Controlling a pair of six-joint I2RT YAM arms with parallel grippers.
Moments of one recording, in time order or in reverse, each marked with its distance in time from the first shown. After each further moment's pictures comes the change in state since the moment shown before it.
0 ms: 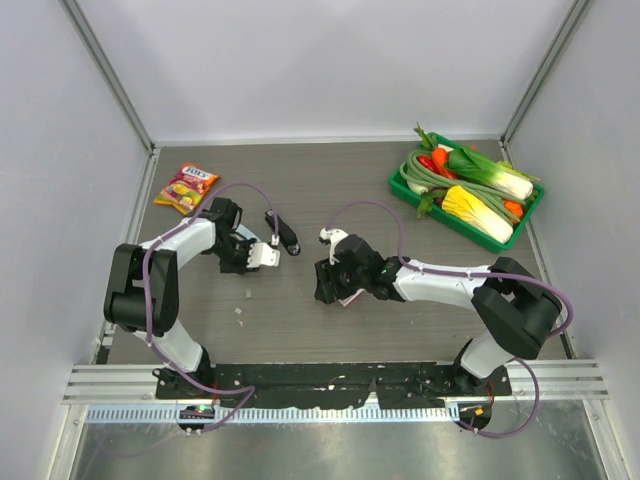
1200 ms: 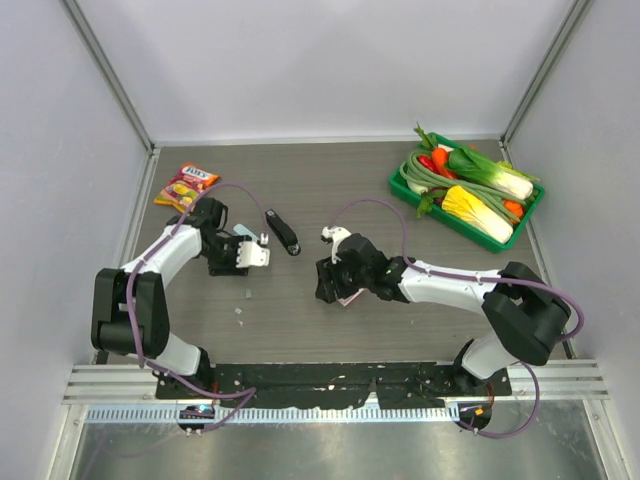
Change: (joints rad) left arm 0.054 -0.142 -0.021 -0.005 -0.018 -0.008; right arm 0.000 -0.051 -0.003 -0.021 0.007 -0.010
